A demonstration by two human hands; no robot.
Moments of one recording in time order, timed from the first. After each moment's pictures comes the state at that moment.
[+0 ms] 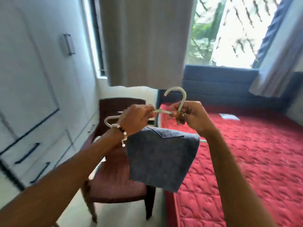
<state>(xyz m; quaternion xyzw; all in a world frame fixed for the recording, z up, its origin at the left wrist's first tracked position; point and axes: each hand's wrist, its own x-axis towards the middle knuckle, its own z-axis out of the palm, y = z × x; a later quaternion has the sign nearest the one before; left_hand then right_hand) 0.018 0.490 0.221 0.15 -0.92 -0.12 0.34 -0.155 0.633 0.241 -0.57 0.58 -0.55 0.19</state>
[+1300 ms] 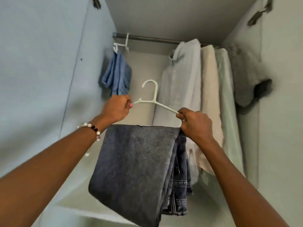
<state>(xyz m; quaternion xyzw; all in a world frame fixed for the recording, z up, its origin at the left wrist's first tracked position) 0.901 0.636 0.556 0.75 -0.37 0.42 0.34 0.727 0.432 0.540 -0.83 0.15 -0.52 -0.12</state>
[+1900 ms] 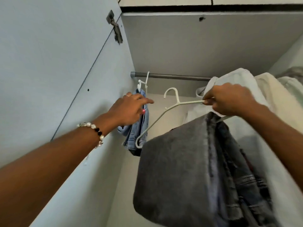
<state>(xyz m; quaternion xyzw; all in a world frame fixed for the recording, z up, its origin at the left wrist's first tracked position) 1.093 0.626 0.711 0.69 -0.37 0.60 0.15 0.884 0.409 0.762 -0.75 0.15 -0.55 -0.32</state>
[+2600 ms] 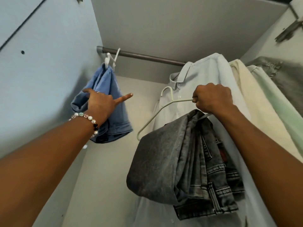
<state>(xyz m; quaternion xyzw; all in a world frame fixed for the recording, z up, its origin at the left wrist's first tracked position) 1.144 0.533 0.718 0.81 -0.13 0.56 -0.08 0.902 0.338 0.750 -0.71 0.28 -0.54 -0.35</state>
